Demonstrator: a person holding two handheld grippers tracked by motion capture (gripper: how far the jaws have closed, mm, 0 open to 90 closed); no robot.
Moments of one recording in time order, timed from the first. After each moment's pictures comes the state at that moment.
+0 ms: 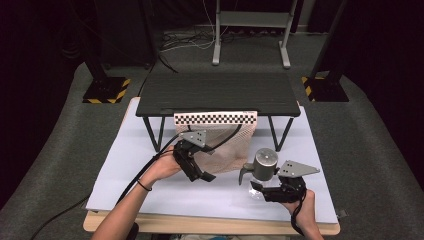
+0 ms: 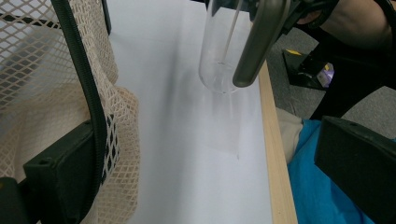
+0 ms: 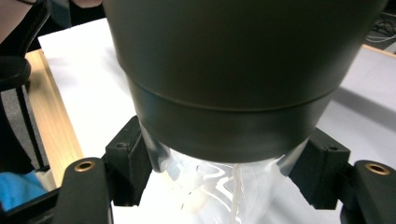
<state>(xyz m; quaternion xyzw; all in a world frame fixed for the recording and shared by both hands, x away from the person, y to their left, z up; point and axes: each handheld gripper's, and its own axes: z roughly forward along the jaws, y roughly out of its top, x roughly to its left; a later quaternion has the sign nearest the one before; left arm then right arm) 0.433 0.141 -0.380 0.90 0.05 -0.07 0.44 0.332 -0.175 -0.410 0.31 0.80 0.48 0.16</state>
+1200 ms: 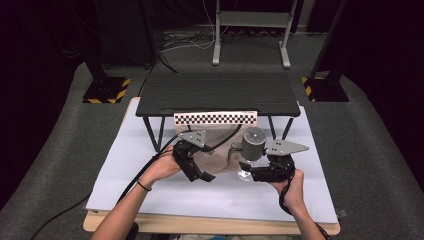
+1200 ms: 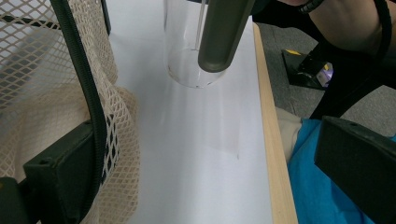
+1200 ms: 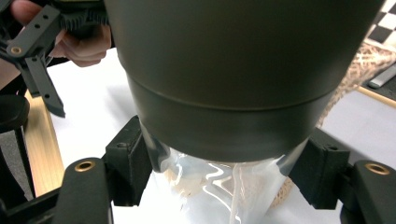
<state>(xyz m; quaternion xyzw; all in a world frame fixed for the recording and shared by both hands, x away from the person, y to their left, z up) 0.433 0.141 -0.381 0.90 0.05 -0.06 0.44 0.365 -0.144 -0.372 0.29 0.80 0.50 0.17</state>
